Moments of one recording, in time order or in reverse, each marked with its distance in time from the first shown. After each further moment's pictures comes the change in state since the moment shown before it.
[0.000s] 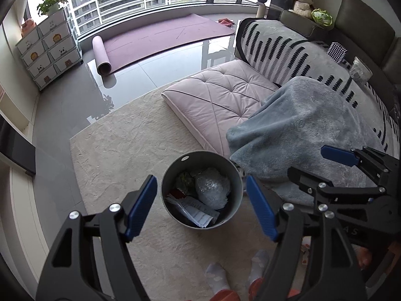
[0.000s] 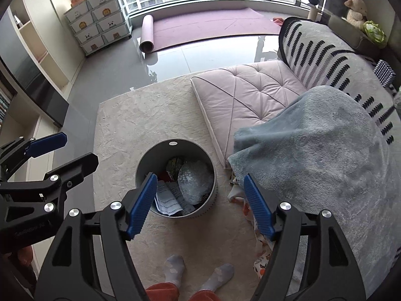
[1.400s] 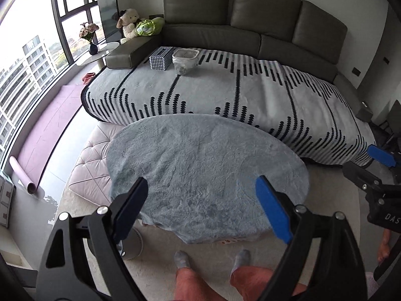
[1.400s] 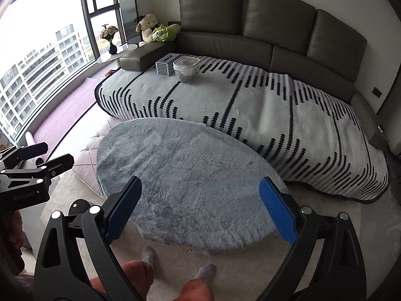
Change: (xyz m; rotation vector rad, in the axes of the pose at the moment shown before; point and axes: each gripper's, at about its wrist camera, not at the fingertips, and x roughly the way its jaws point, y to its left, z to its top) left arm -0.286 -0.430 0.023 0.638 -0.043 -0.408; right arm -0.501 -0.281 -0.229 0.712 -0.221 -0.543
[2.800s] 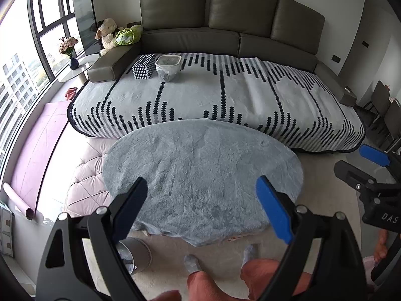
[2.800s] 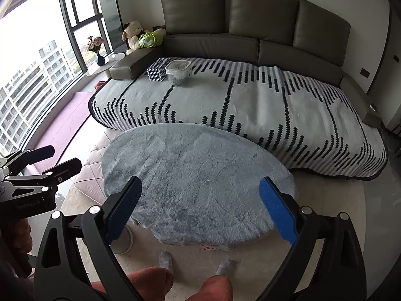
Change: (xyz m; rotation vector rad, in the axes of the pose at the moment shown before) left arm -0.015 0.029 0.017 0.119 -0.013 -0.066; right arm -0.017 0.040 0.006 0.114 -0.002 -0.034
